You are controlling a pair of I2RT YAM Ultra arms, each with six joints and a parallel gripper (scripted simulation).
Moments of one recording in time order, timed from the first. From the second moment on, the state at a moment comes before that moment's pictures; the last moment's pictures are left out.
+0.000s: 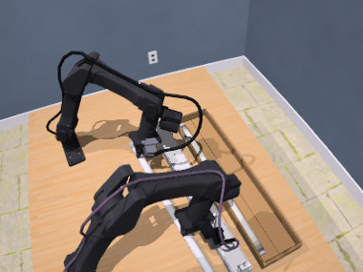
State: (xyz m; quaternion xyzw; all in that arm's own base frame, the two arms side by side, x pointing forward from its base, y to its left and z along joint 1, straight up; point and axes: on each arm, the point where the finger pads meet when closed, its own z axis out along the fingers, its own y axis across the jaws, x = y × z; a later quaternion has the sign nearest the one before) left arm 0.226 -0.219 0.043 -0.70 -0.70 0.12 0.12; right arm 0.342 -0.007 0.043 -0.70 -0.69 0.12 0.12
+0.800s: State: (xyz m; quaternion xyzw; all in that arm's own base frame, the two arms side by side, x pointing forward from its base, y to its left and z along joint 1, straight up) left arm 0.226 -0.219 0.029 -0.70 -0.70 0.12 0.12; right arm 0.341 -0.007 0.029 -0.70 -0.69 0.12 0.12
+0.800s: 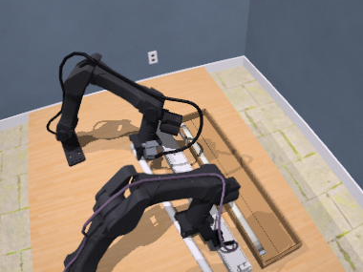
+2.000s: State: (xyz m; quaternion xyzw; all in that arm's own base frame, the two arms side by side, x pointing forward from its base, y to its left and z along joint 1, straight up) left arm 0.225 -0.220 0.021 -0.70 -0.69 0.13 0.12; right arm 0.341 -0.006 0.022 -0.70 -0.69 0.12 0.12
